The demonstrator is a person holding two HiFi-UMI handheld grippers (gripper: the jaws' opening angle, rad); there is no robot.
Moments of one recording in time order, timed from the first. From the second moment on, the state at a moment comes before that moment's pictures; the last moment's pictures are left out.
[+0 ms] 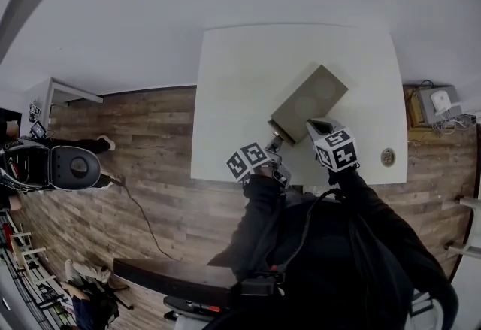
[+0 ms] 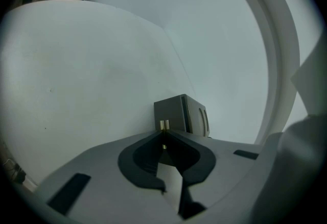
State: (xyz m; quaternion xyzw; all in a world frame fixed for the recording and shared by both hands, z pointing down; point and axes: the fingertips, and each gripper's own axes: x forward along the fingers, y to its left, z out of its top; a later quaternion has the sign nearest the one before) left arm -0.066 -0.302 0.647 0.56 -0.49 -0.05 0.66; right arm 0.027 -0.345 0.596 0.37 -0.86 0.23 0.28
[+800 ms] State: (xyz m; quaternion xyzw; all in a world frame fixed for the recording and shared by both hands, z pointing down) left arm -0.084 -0.285 0.647 0.55 -0.51 -0.05 0.66; right arm 0.027 -0.345 0.596 0.37 -0.85 0.22 0.30
